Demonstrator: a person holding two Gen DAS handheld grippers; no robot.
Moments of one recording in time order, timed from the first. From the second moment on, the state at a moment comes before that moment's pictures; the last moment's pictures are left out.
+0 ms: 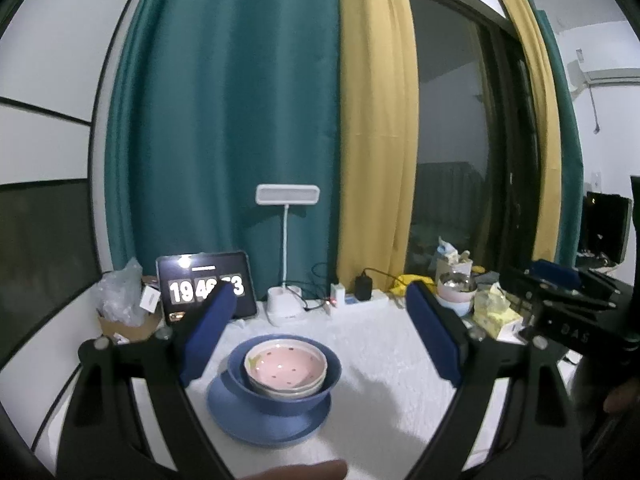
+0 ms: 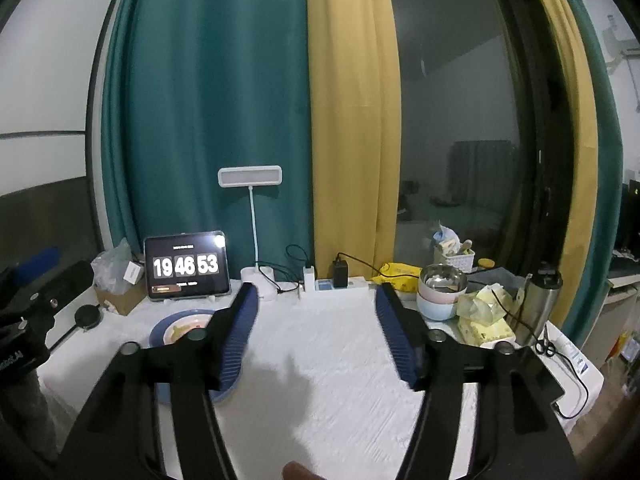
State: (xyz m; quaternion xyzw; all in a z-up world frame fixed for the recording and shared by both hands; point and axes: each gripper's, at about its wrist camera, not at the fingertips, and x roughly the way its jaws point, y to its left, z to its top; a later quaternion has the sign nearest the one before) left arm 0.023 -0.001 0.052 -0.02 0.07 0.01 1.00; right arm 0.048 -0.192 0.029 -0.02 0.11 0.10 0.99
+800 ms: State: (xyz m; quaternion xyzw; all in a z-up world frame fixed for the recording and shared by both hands) left arm 0.022 0.004 0.049 -0.03 0.07 0.02 1.00; right arm 0.052 -0.189 0.027 -0.02 0.12 0.10 0.99
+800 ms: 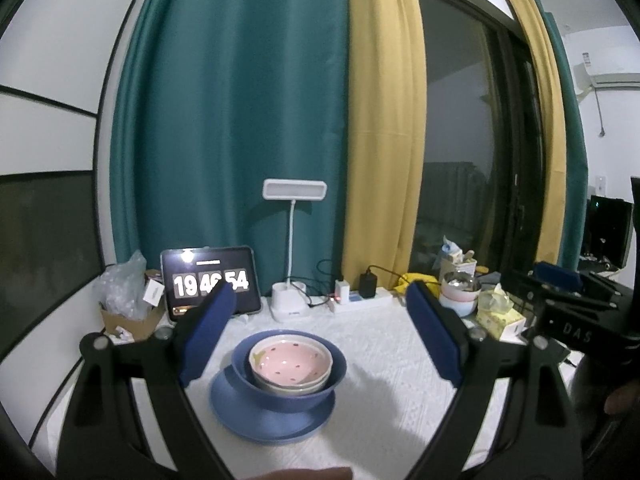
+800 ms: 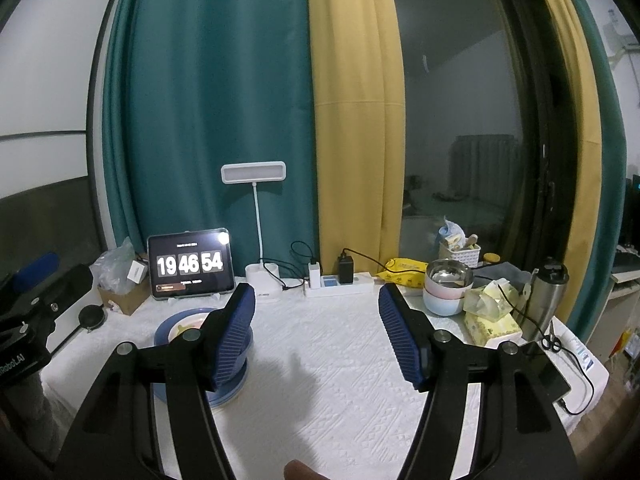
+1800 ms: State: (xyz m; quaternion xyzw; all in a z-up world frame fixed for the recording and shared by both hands) left arm 0.019 0.009 0.041 -0.03 0.08 0.02 1.00; right arm 0.051 -0.186 0.025 -0.02 0.13 0.10 0.99
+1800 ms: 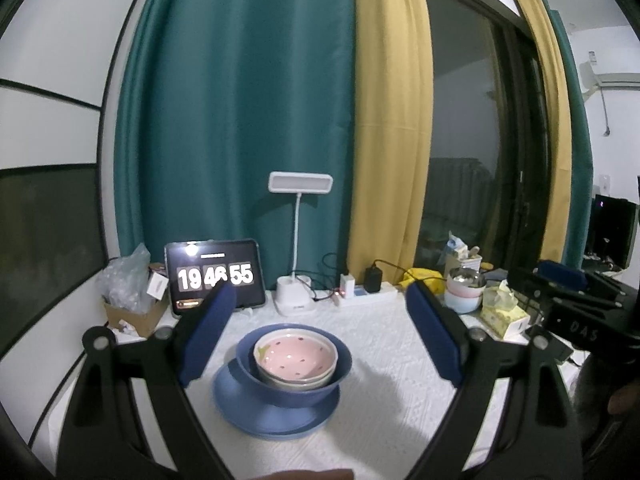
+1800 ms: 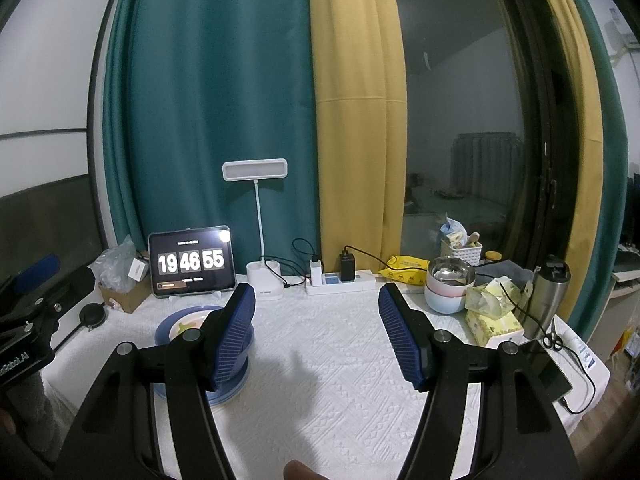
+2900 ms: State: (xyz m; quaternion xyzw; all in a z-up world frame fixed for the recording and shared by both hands) left arm 0.019 0.011 0.042 -0.03 0.09 0.03 1.00; right arm 0.052 -0.185 0.025 -0.02 0.13 0.10 0.99
